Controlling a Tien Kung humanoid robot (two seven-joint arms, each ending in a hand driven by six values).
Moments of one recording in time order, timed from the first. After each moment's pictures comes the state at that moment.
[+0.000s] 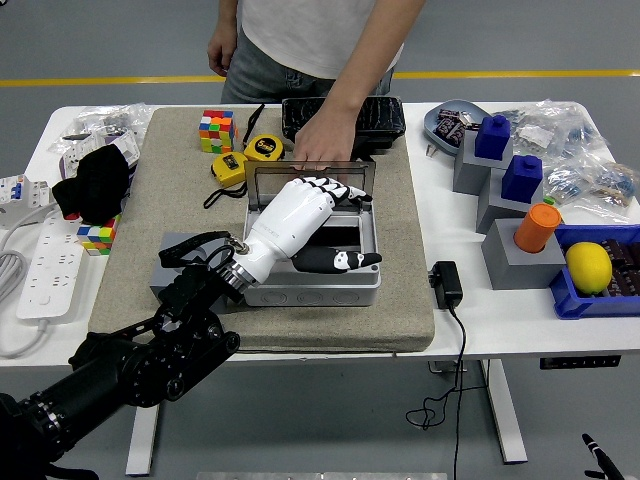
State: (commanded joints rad) left arm -0.58 0.00 -0.68 -0.86 2.00 0.65 -0.38; right arm 0.14 -0.10 1.62 0.18 -1.54 0.01 -0.01
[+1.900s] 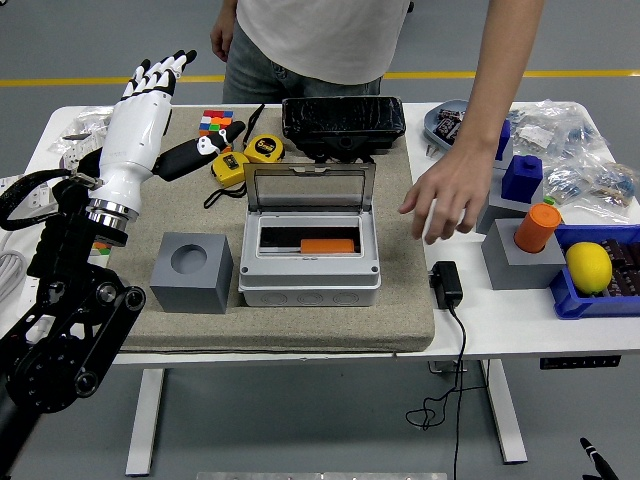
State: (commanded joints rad) left arm -0.33 0.10 -1.30 -1.36 2.23 0.33 -0.02; right arm 0.13 -0.09 1.64 0.18 -1.54 0.00 0.00
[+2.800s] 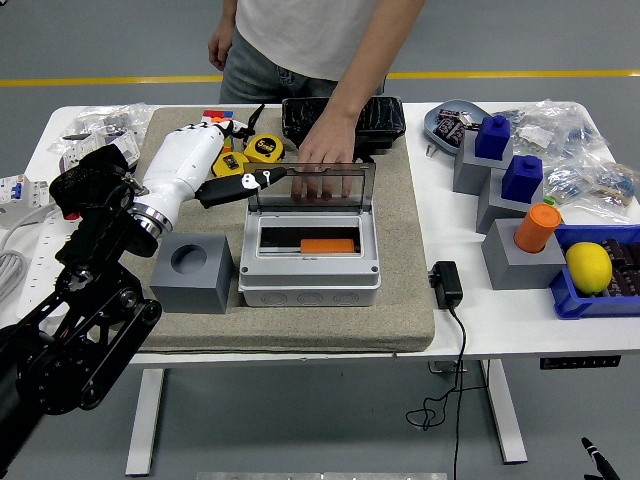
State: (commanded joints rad) left arm -0.38 0.14 -1.13 -1.41 2.27 0.05 0.18; right arm 0.13 -0.09 1.65 0.18 -1.54 0.00 -0.01
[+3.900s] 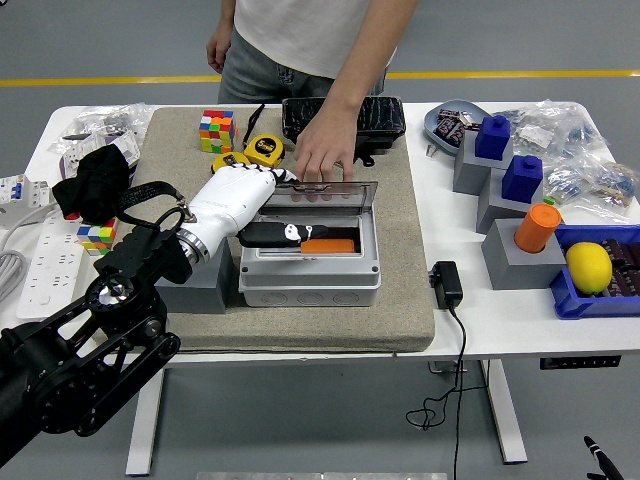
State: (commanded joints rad) left arm -0.41 0.22 -0.90 -1.51 2.27 -0.05 0.27; right arm 0.14 -0.10 1.64 0.18 -1.55 0.00 -0.01
